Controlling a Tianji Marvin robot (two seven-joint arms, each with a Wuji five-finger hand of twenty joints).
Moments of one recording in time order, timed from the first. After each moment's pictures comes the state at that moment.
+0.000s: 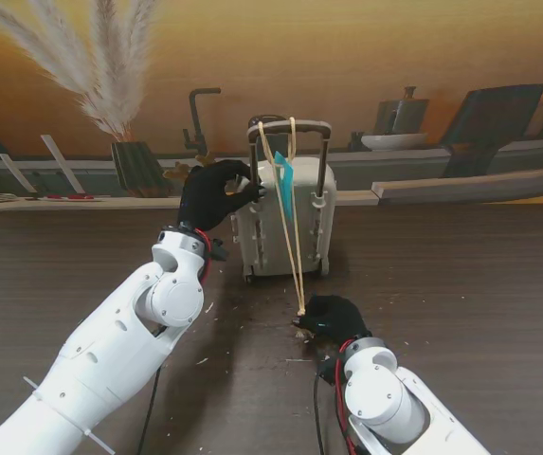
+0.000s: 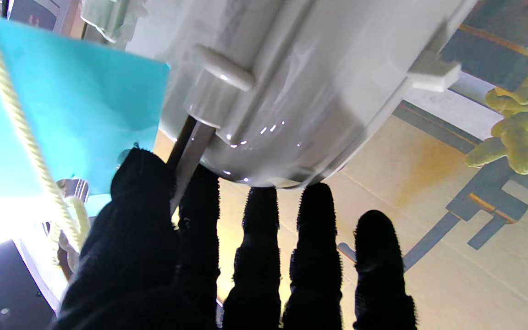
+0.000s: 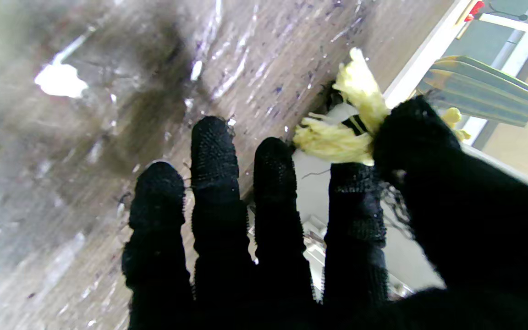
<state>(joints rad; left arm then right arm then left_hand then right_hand) 1.18 -1.24 -0.96 -1.40 0.57 -0.07 0.50 -1.67 -1.23 1.03 -1.66 -0.23 0.32 -0.27 0.92 -0.32 0.04 -0.04 0.74 -0.12 0.81 0.34 0.75 0.05 0.34 0.49 0.62 0.15 0.61 0.51 0.19 0.27 1.13 0.60 0.55 -0.75 1.08 -0.31 0.95 -0.14 1.03 0.52 0.88 0.13 0.88 0.64 0.94 0.23 0.74 0.52 0.48 0.40 1.29 0.70</state>
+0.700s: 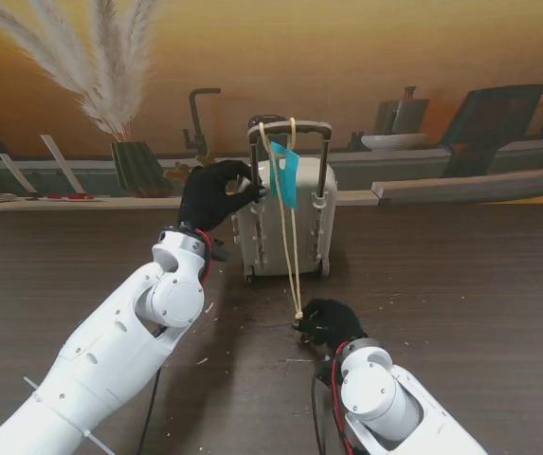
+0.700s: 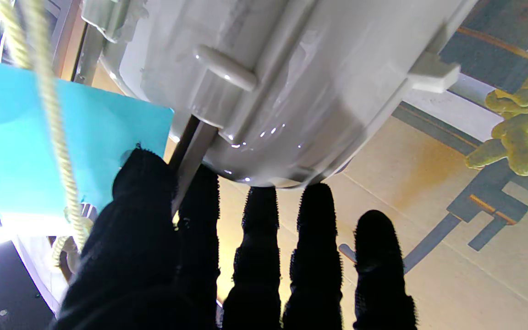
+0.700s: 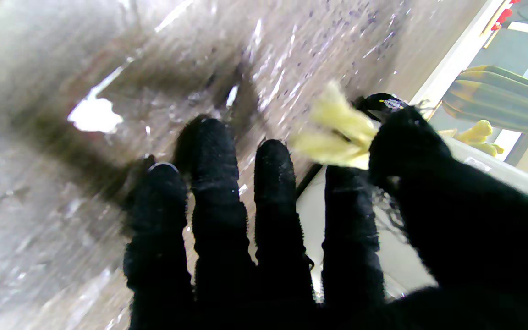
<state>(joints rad) 1.18 -1.24 -0.96 -1.41 0.57 -0.06 0.49 -1.63 -1.23 1.01 -1.59 -0.20 0.34 -0.27 0.92 -0.32 0.05 -0.04 0.74 -0.12 0.82 0.34 0.75 0.05 0.34 0.49 0.62 0.15 0.61 0.51 0.19 0.27 1.13 0.60 0.55 -0.71 1.08 -0.31 0.81 -0.09 0.90 0.47 0.84 0.13 0.85 0.61 0.92 0.23 0.73 0.52 0.46 0.40 1.32 0.68</state>
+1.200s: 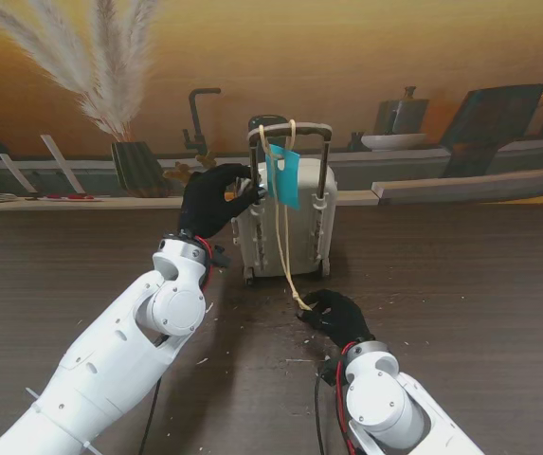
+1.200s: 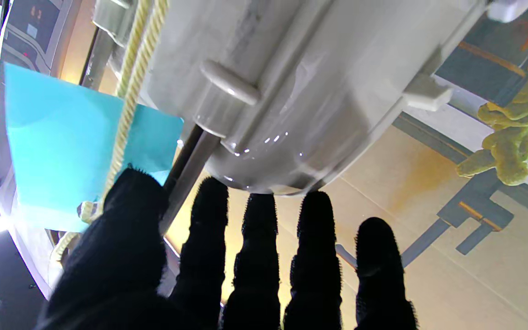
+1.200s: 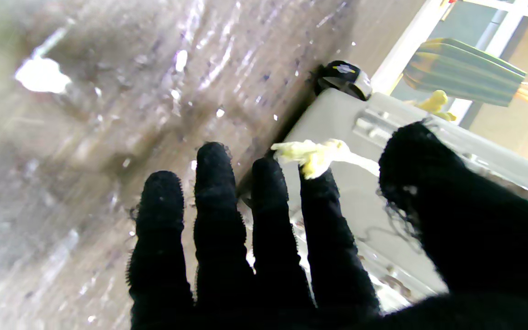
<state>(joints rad) 1.22 -1.24 -0.98 -1.44 0.56 -0.06 0.51 -1.69 -1.24 1.05 -1.66 -0.22 0.26 -0.32 0.80 -0.25 0.15 -0.02 0.64 -0.03 0.58 0.38 0.66 0.04 0.38 0.50 0.54 0.15 0.61 0.54 0.13 0.27 1.08 0.59 0.47 -0.65 1.08 -0.17 0.67 0.12 0.48 0.44 0.67 0.18 0.75 0.47 0.76 0.24 0.55 0.43 0.31 0.37 1.07 0.55</state>
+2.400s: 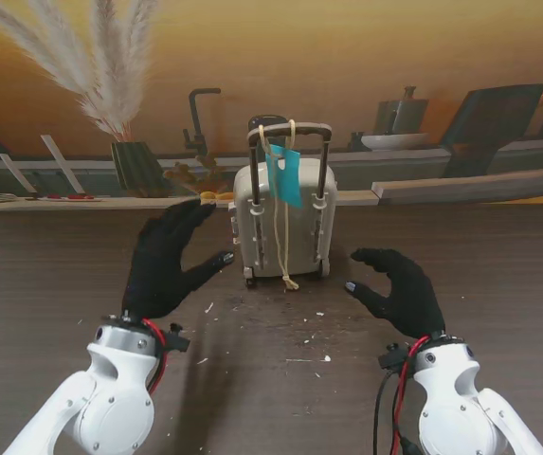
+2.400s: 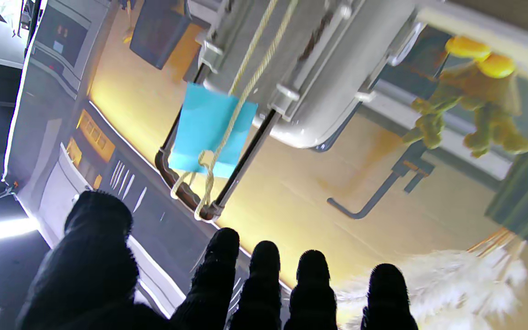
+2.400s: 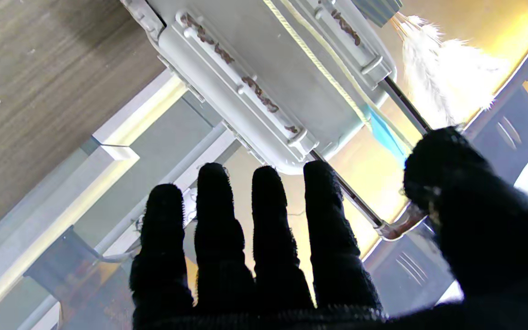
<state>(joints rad) 1.85 -1.16 -1.26 -2.06 0.75 0.00 0.39 -1.96 -1.18 1.37 -1.97 -0.54 -0.09 -0.34 0.66 -0.15 0.04 0.02 0.40 0.10 0.22 0.24 0.34 0.08 0.19 0.36 0.25 0.10 0.16 0.38 0.05 0.27 0.22 0.57 0.41 -0.59 0.99 -0.17 0.64 0.09 0.44 0.41 0.60 0.18 0.65 0.39 0.65 0.25 0.38 0.37 0.21 0.34 0.92 0.44</state>
